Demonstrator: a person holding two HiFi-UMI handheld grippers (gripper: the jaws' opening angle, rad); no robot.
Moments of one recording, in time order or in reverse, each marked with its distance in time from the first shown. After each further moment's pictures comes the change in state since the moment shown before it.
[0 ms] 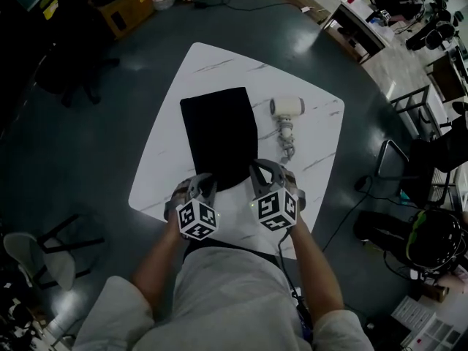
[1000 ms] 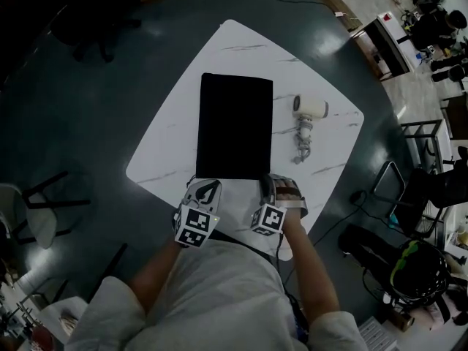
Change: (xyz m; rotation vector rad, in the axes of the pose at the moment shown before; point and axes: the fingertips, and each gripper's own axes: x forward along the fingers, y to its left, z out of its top) left arm -0.033 -0.030 -0.028 -0.613 -0.108 0.023; right arm 0.045 0.076 -0.120 -0.658 0.275 0.080
